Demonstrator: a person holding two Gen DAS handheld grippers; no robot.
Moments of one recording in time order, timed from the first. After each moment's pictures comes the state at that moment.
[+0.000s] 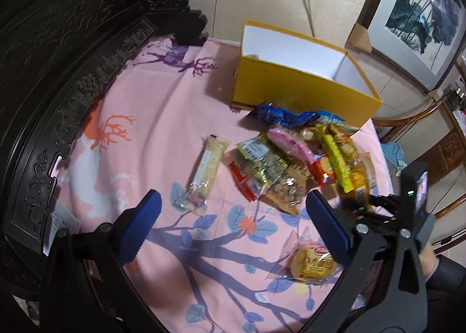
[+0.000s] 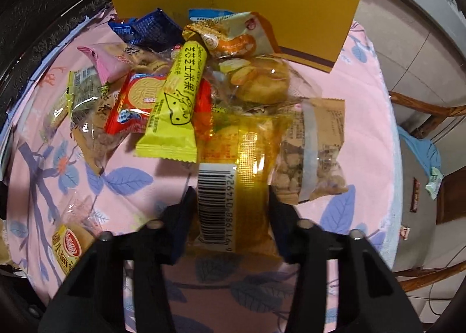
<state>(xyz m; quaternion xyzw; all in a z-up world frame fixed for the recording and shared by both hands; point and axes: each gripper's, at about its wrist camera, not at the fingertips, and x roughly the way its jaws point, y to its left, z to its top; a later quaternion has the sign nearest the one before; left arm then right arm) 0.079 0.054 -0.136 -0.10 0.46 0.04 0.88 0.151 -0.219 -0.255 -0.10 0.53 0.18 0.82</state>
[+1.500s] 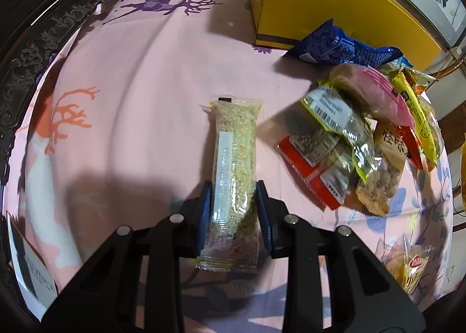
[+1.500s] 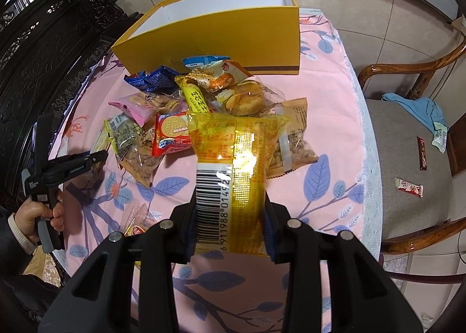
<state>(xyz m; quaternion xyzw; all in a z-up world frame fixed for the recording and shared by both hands) 0.153 0.087 -0.259 -0.05 0.54 0.02 0.84 0.123 -0.256 -0.189 0.03 0.53 0.16 0.83</state>
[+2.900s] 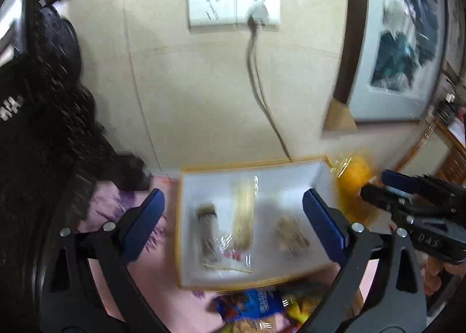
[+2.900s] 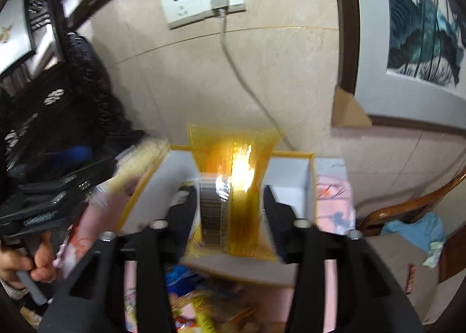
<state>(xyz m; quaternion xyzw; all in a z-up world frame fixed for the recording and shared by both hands) 0.331 -0.009 -0.006 0.00 0.31 -0.02 0.95 0.341 -0.217 -0.032 0.02 0.35 0.18 0.92</state>
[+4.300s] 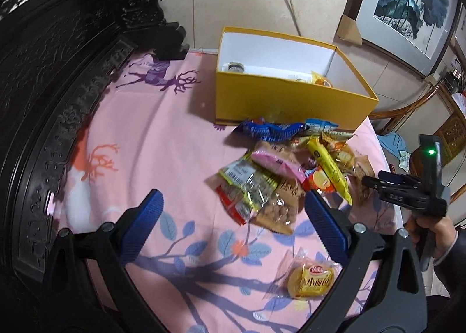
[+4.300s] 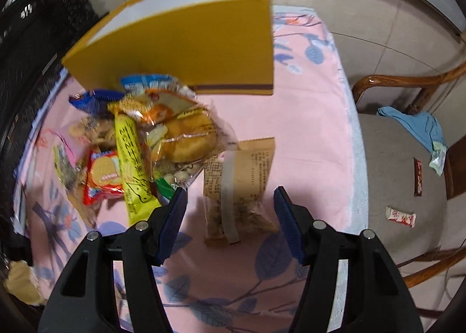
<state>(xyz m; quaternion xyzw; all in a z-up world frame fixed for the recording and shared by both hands) 0.111 0.032 -0.130 -0.06 0.46 0.02 0.89 0.209 -0.273 -0.237 -0.02 0.54 0.15 0.83</state>
